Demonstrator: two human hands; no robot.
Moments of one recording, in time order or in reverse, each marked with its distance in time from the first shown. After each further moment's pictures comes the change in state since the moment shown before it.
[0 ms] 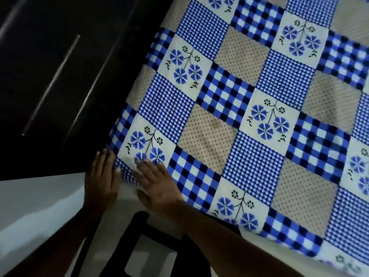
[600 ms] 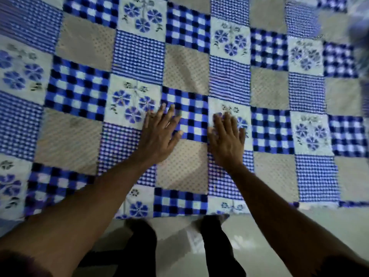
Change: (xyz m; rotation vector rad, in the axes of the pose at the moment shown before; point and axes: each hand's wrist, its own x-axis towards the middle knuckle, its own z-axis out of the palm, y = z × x) left_hand 0.074 0.474 0.118 -0.081 -0.091 0.784; right_hand -0.338 0.337 -0.098 -0.049 0.436 1.104
